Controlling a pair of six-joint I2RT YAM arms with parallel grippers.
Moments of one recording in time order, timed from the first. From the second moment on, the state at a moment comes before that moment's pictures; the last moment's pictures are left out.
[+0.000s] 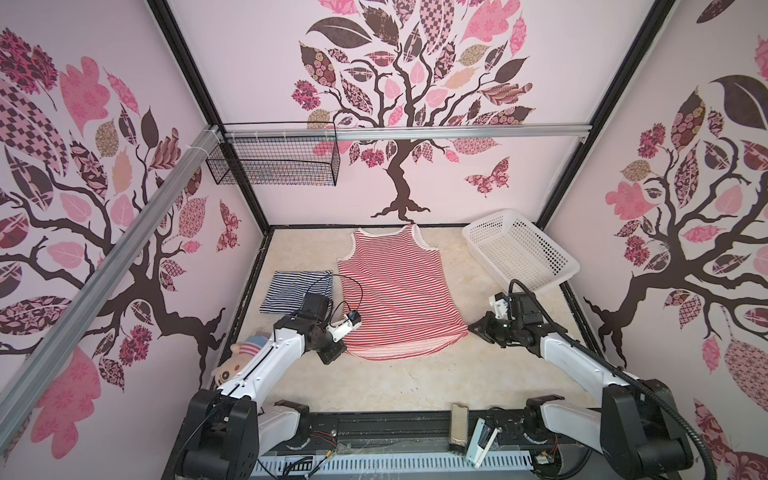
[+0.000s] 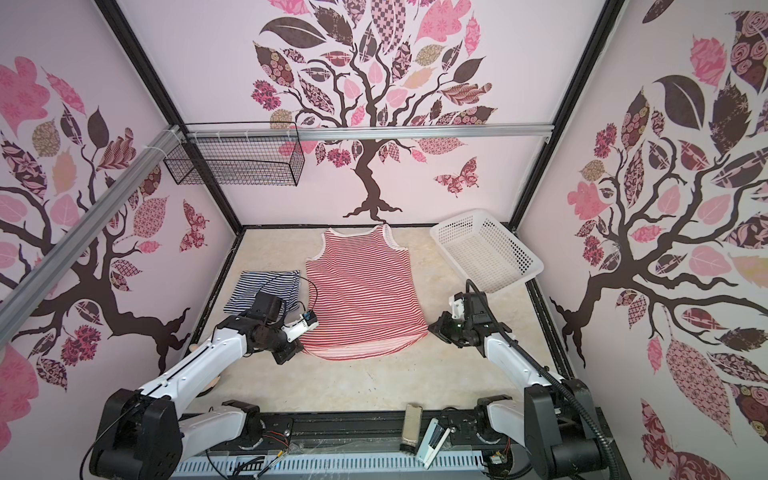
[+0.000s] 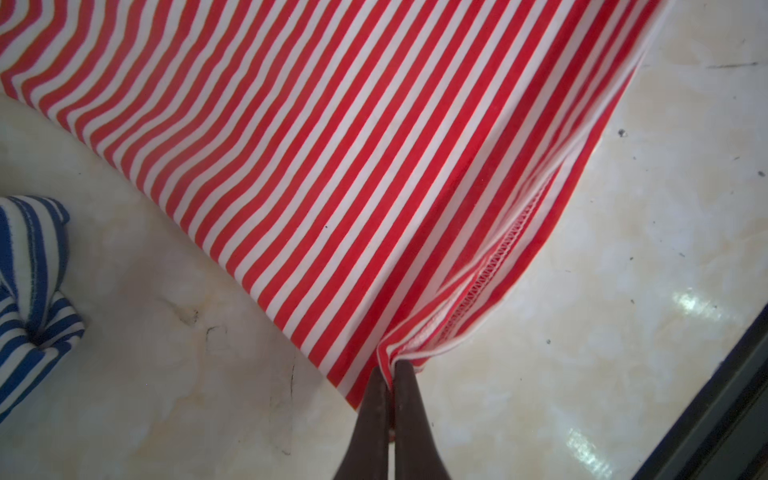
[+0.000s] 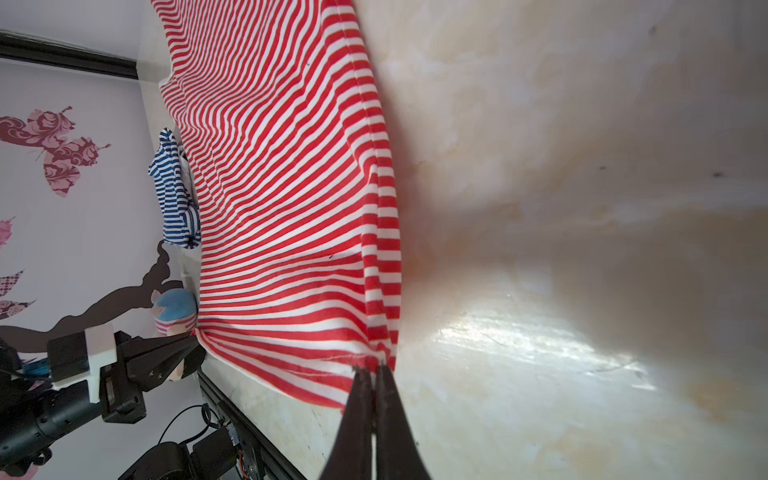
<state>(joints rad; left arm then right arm) -0.23 1.18 0.65 -0.77 0.25 0.73 0.13 1.17 0.50 -0.29 -0.55 0.66</state>
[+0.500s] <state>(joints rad) -0.22 1.26 0.71 -1.03 0.19 0.93 0.15 1.02 0.55 -0.47 -0.46 0.64</state>
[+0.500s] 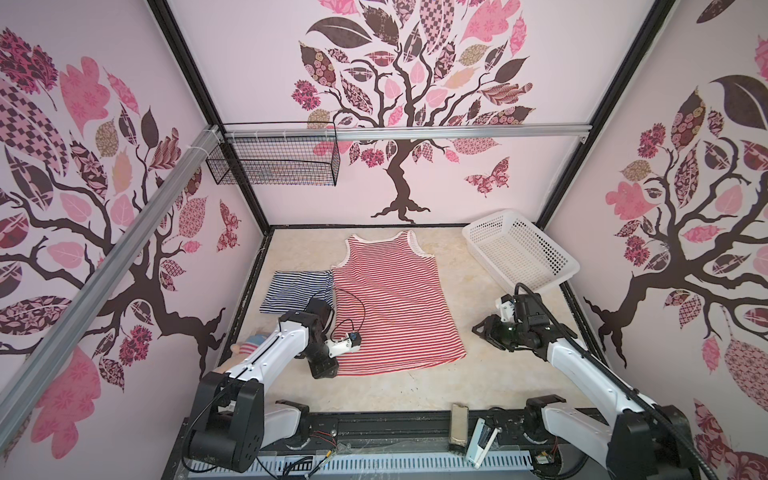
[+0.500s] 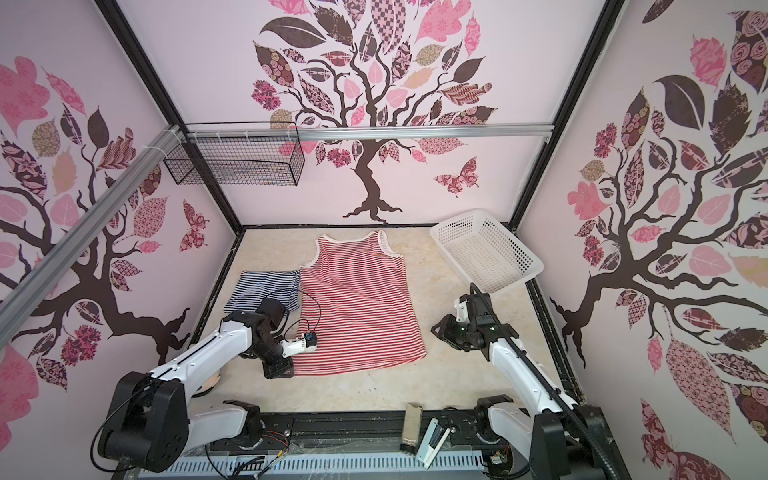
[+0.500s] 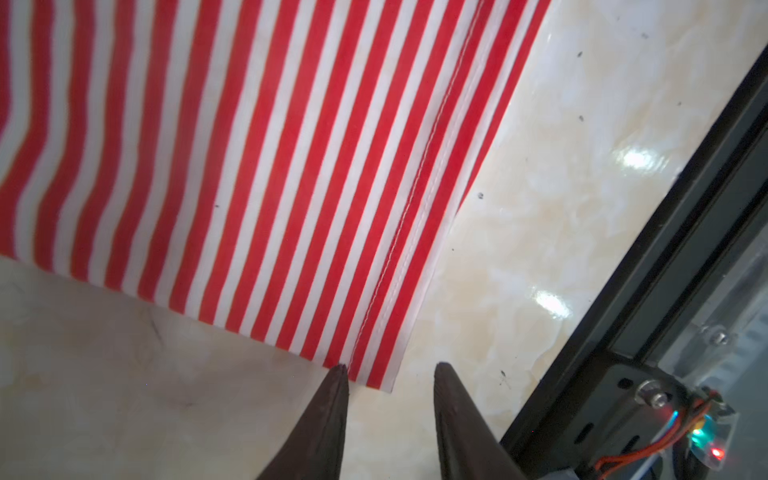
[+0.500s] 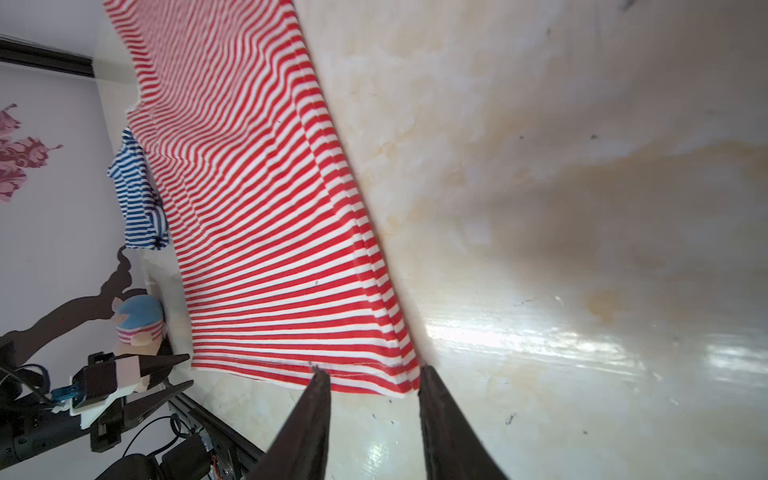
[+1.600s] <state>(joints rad) -0.40 1.77 1.05 -0.55 -0.11 0.58 0.48 1.53 0.72 -0.28 -0.20 0.79</state>
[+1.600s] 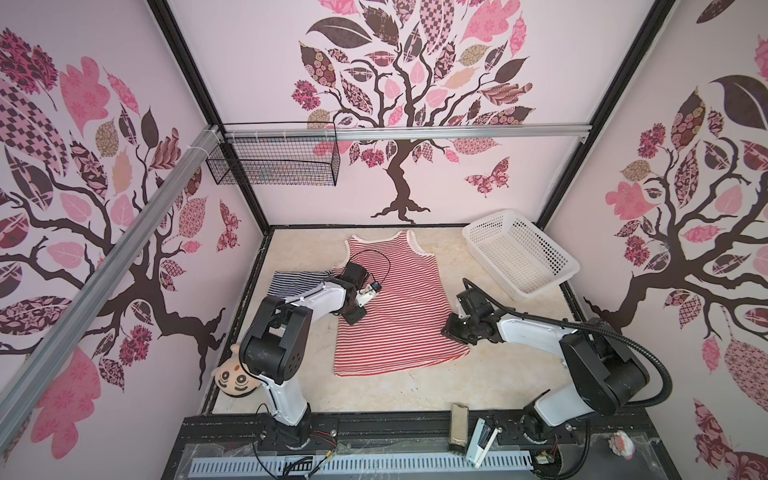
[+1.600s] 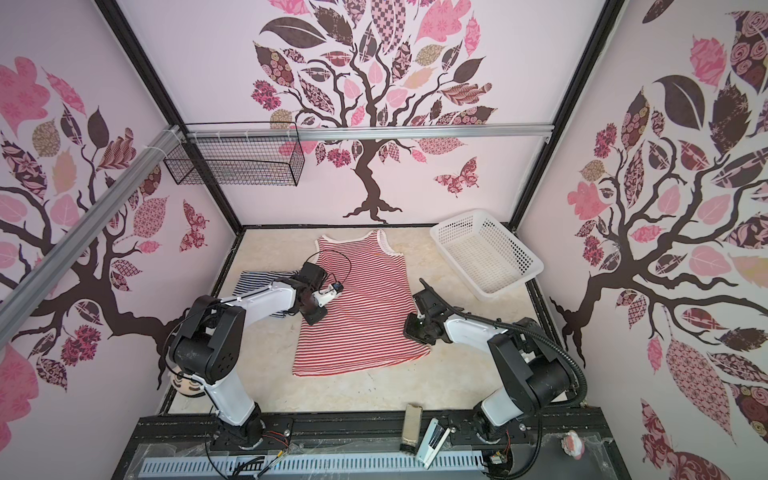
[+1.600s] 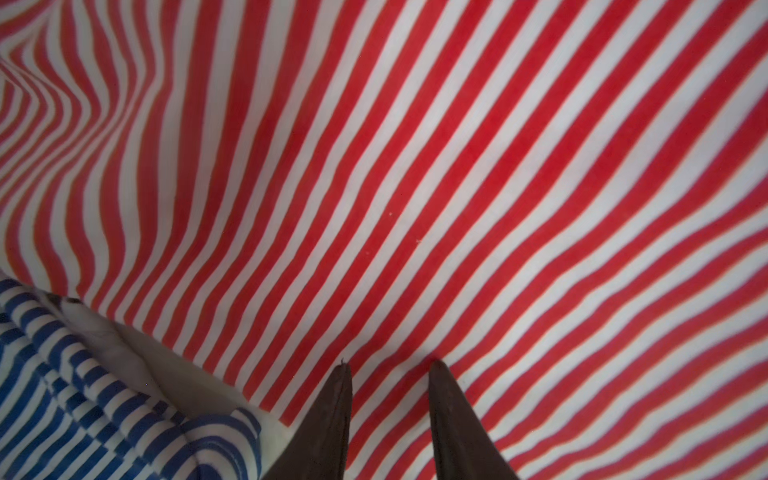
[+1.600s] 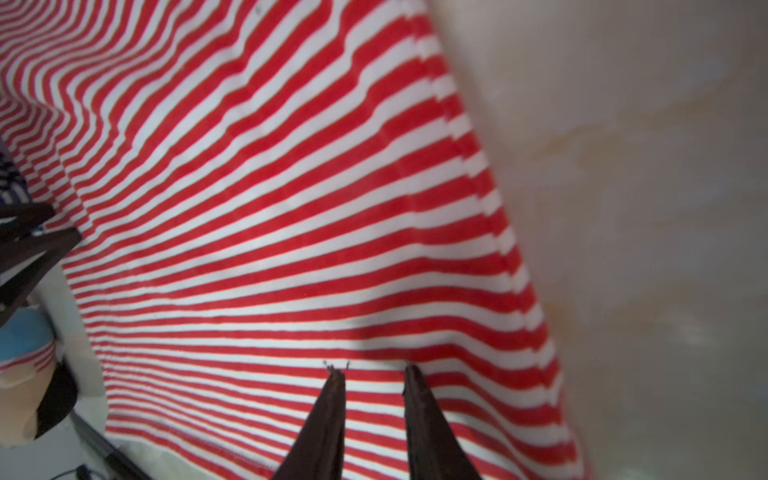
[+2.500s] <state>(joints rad) -0.70 1.71 1.17 -0.77 -0.10 0.48 0.38 1.44 1.00 -0.62 0.02 0.62</state>
